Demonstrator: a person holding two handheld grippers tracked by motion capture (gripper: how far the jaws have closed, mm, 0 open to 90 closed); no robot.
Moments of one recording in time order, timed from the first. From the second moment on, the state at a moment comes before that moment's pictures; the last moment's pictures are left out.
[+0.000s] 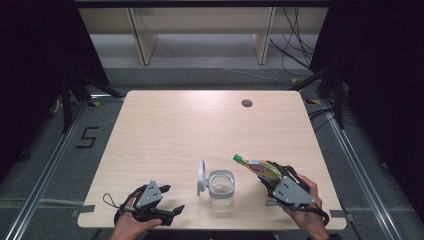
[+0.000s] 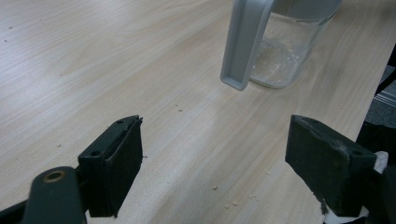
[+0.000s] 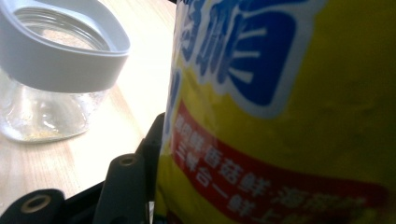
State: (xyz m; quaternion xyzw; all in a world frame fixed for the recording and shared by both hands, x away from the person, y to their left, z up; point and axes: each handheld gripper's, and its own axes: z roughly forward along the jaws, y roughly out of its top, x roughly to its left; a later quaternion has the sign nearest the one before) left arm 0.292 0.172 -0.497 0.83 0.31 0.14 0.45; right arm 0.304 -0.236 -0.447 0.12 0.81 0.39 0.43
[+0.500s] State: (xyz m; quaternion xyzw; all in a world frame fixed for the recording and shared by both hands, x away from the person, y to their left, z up) left arm 0.292 0.171 -0.500 0.82 0.31 0.14 0.45; right arm 0.281 -0.220 -0.433 0.04 0.82 0.28 0.49
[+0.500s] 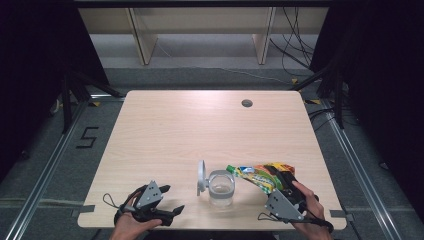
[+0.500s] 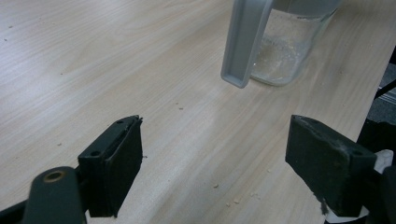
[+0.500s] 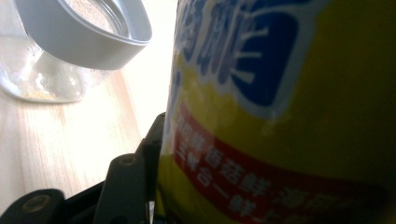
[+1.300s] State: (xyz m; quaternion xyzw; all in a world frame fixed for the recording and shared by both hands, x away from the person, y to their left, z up) left arm 0.292 0.171 -0.499 0.82 0.31 0.14 0.46; right arm 0.272 -0.192 -0.435 -0.11 0.81 0.11 0.57
